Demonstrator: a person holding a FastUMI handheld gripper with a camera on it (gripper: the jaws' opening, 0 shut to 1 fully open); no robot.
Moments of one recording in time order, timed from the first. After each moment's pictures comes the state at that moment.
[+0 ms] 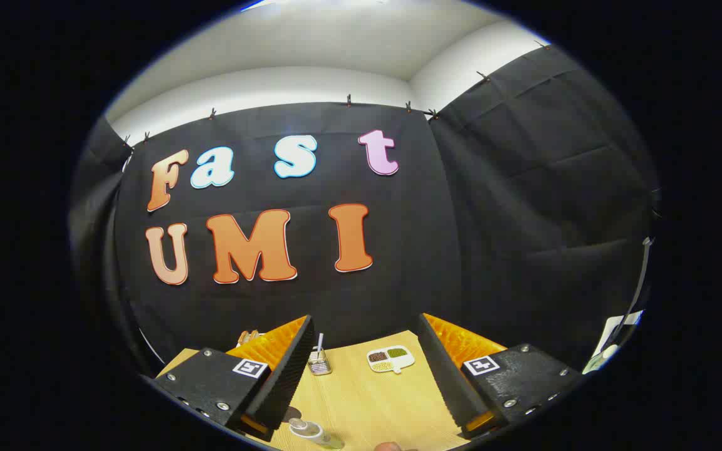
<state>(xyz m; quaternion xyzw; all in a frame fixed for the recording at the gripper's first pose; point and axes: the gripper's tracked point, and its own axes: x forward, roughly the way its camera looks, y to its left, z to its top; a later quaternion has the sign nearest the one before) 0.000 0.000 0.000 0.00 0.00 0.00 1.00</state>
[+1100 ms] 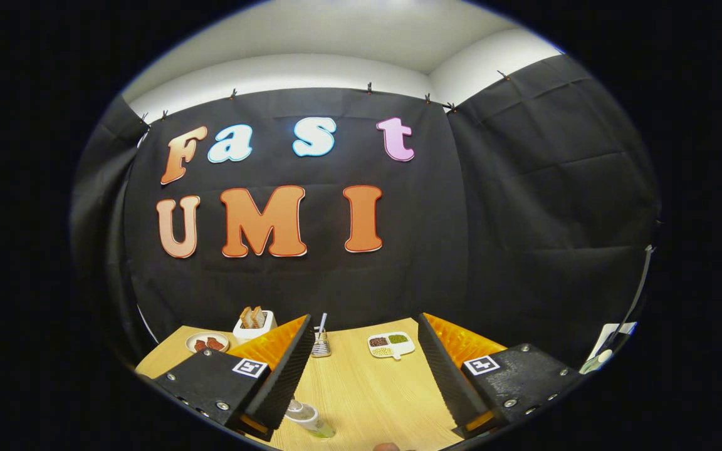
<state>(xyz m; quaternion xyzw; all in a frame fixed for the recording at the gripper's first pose) -0.014 0.010 -0.032 -0.04 0.03 0.02 1.00</state>
